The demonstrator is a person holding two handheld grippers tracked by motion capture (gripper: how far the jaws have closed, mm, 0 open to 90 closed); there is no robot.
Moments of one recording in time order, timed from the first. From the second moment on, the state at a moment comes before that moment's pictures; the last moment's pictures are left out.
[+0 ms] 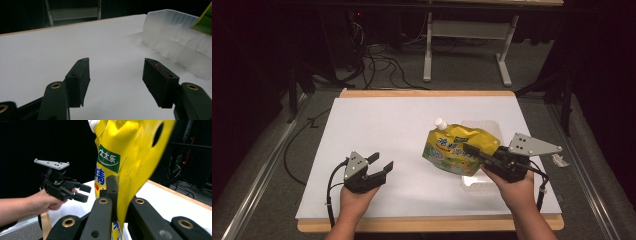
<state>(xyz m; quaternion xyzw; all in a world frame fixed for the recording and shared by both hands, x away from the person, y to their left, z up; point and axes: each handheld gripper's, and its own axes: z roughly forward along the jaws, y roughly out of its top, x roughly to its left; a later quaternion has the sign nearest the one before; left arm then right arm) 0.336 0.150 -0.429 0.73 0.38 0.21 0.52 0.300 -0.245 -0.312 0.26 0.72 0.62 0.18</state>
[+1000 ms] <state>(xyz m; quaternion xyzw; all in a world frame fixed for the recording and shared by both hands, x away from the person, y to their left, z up) 0.336 0.151 -0.428 0.73 0.38 0.21 0.52 0.308 -0.307 -0.325 0.33 0.71 0.59 0.21</state>
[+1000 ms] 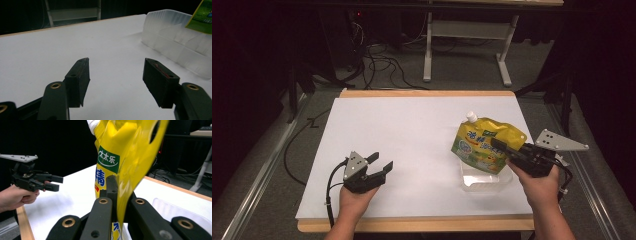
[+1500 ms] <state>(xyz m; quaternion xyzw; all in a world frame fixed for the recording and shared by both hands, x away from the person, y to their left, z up) 0.336 0.151 -0.429 0.73 0.38 0.21 0.52 0.302 -0.327 -0.327 0.35 0.71 0.58 0.21</state>
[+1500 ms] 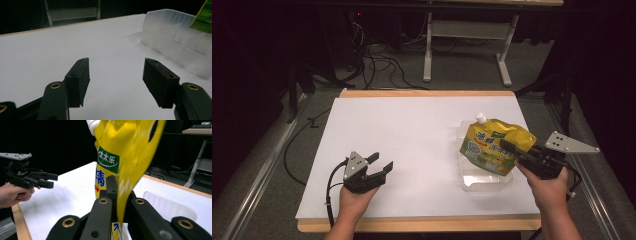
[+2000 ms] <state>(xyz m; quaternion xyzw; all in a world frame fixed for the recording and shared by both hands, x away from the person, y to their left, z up) 0.336 0.150 -0.429 0.73 0.38 0.21 0.52 0.297 -0.331 -0.335 0.35 0.71 0.57 0.20</state>
